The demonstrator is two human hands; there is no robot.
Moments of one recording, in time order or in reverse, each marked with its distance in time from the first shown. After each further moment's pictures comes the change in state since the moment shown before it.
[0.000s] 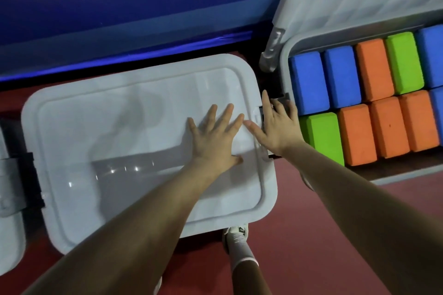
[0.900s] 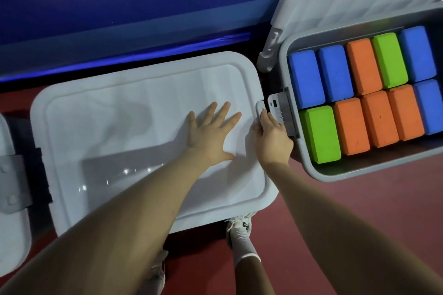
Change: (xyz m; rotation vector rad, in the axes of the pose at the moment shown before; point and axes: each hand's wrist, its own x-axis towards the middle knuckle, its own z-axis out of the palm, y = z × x) left_hand -0.013 -0.031 0.005 0.025 0.035 0.123; right_hand -0.048 -0.063 0.005 0.295 0.218 0.374
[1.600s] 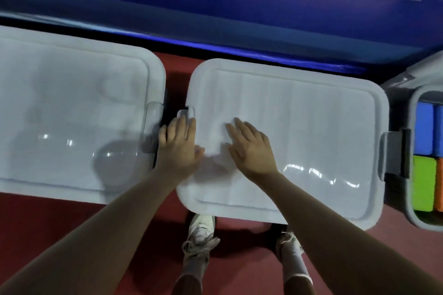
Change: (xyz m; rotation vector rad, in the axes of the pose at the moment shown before) left_hand -0.216 -0.247 0.108 -0.174 0.336 -0.487; right_hand -0.120 -0.235 0.115 -0.167 -0.325 -0.770
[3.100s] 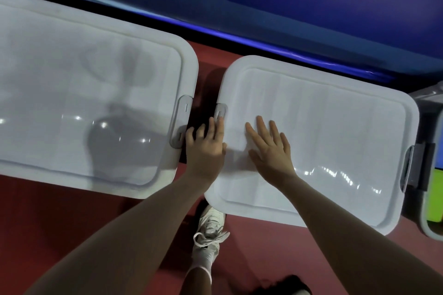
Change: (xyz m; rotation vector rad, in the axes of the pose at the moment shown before) left_hand 0.000 -0.013 0.030 -0.122 0.143 -0.017; right_hand 0.011 -0.021 0.019 -0.059 -0.168 0.109
